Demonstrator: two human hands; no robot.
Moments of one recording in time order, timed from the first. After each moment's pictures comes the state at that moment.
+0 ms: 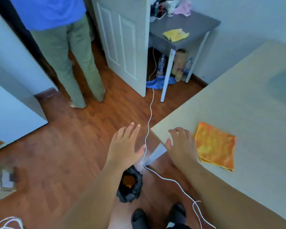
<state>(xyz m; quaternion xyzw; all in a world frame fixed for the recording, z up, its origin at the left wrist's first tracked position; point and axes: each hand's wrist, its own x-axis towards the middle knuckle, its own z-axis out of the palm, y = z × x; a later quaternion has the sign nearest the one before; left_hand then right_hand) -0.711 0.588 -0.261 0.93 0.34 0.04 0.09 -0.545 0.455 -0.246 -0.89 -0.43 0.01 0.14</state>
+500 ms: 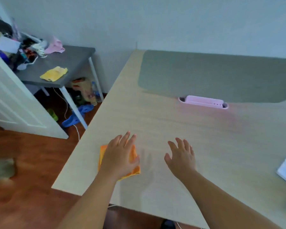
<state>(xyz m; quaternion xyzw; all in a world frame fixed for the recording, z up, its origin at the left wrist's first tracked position) -0.454 0.408 -0.198 1.00 -0.01 0.02 0.07 -0.402 0.177 -0.218 -0.99 -0.10 0.04 0.08</state>
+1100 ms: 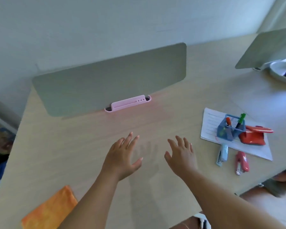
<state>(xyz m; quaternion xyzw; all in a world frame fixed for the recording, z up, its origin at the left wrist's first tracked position) -0.334 0.207 -0.205 0.95 -0.29 -0.03 0.11 -0.410 -0.016 -0.209 -0.98 0.18 0.03 0.11</state>
